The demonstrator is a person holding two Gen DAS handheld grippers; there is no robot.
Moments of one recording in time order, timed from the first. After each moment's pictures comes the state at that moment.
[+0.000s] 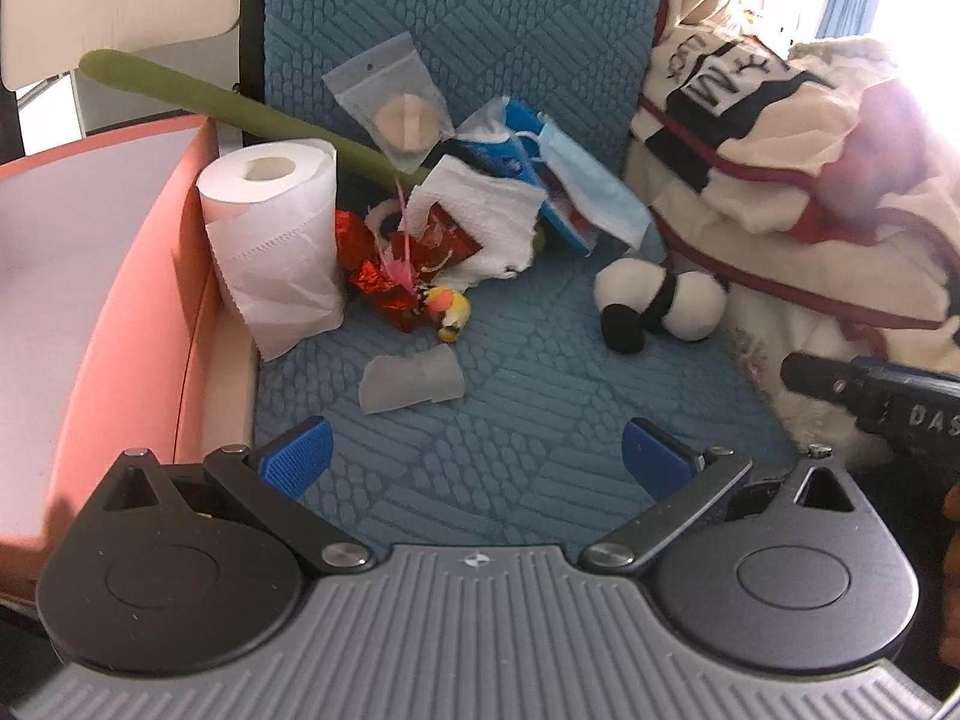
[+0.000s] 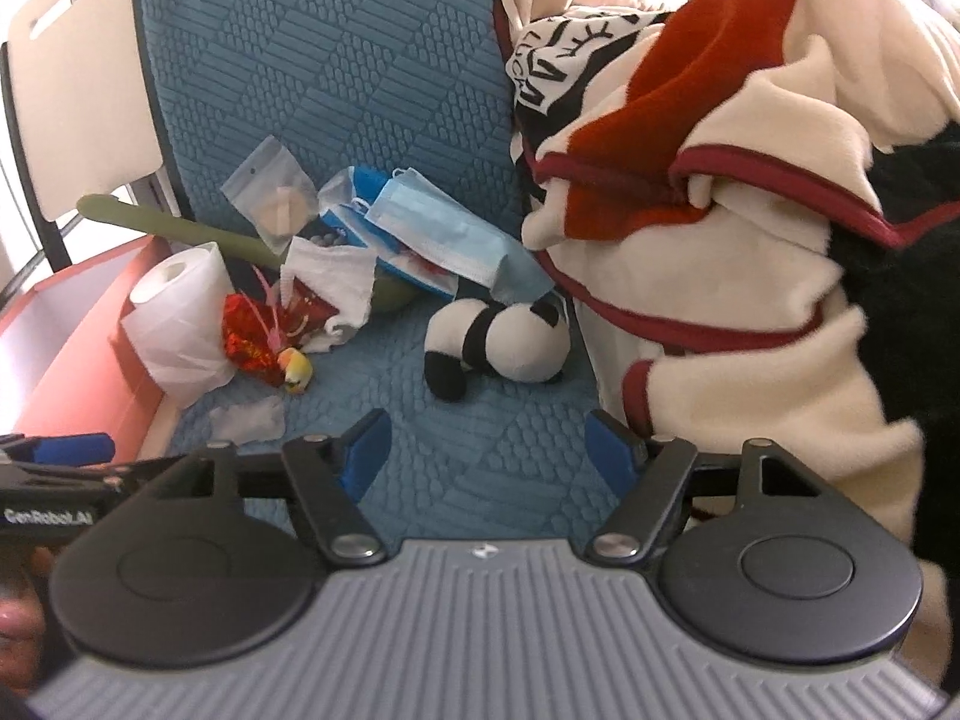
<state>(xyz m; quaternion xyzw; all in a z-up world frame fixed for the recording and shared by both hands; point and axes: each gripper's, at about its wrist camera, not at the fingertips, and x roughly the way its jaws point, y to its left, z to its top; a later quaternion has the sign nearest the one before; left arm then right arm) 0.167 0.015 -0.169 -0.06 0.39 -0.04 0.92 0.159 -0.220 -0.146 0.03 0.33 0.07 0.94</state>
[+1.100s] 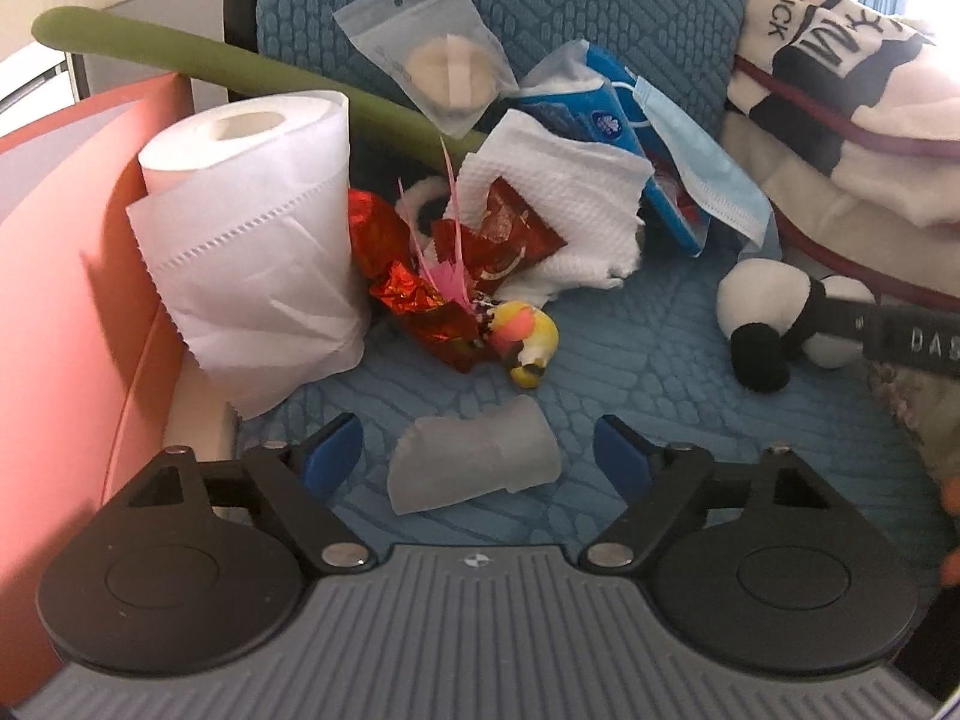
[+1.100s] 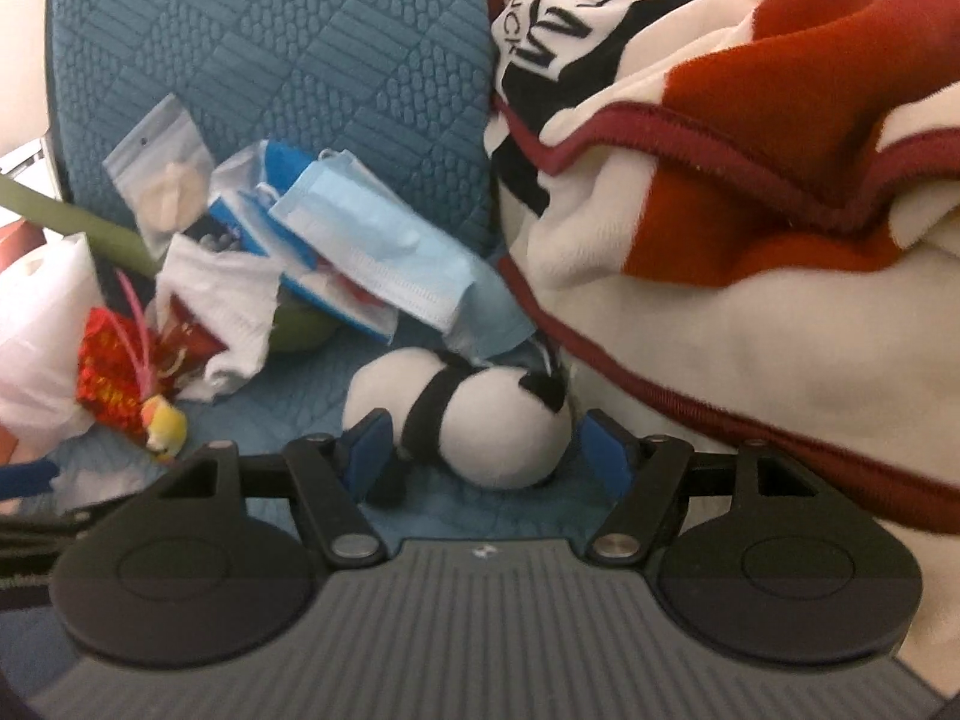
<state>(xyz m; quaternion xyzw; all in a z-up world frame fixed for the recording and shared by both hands) 0.248 0.026 -0.240 -0.04 0.38 0.00 0.92 0.262 -0.194 -0.196 -0.02 0.31 0.01 0.95</state>
